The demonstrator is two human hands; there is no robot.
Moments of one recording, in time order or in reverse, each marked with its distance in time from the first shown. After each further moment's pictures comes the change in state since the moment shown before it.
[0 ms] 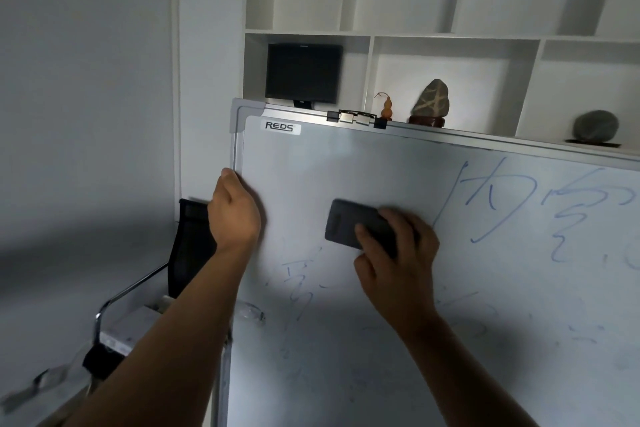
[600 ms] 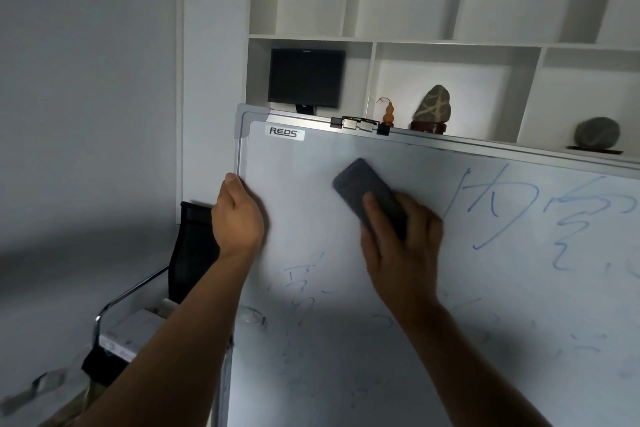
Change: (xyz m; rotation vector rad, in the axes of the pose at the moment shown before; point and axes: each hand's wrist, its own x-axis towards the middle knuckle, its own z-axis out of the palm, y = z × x) left_hand -0.003 -0.001 0.000 0.002 -0.005 0.028; right_hand 0.025 0.000 0.000 -0.029 -0.014 0.122
